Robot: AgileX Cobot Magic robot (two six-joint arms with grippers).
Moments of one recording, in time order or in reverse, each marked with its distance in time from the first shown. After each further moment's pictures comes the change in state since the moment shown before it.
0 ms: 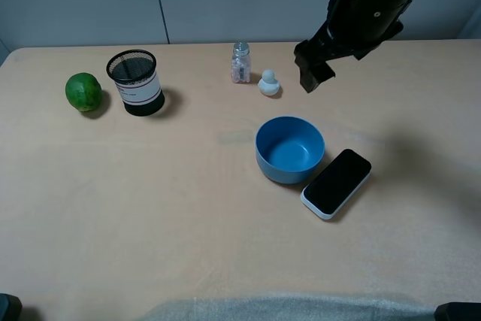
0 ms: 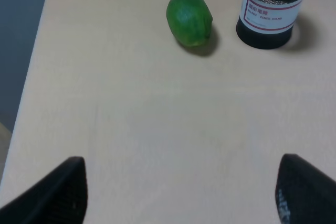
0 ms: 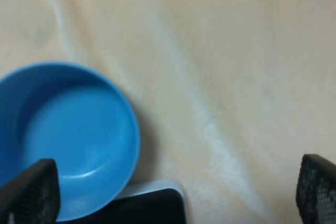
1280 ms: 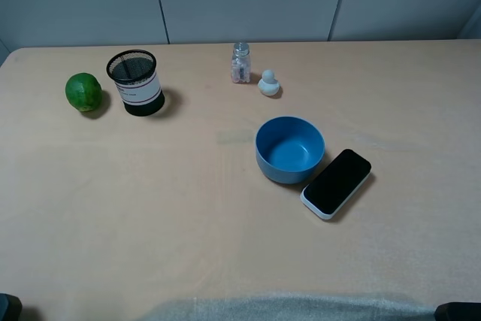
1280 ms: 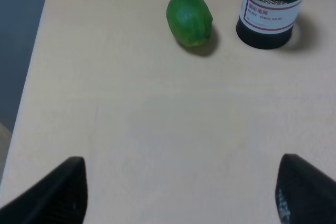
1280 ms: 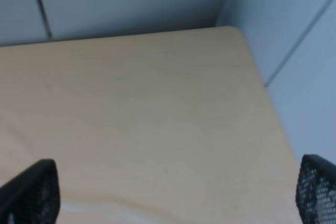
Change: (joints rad) left arm 0.000 0.000 0.000 0.000 0.000 0.000; right arm -0.551 -0.834 0.048 -0.085 0.177 0.106
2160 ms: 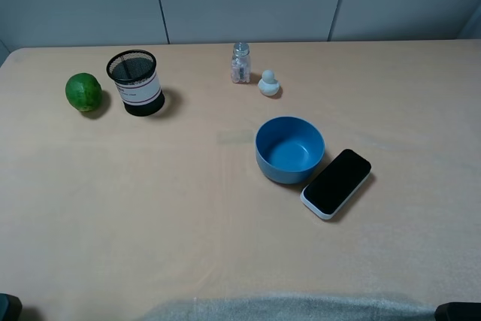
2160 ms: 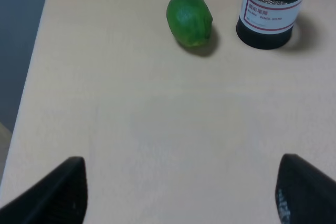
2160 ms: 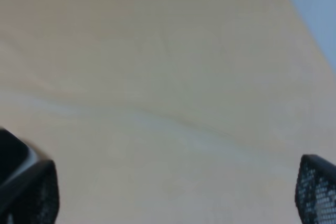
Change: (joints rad) left arm 0.000 0.000 0.000 0.000 0.000 0.000; right arm 0.000 -0.648 0.649 0.044 -0.048 0.039
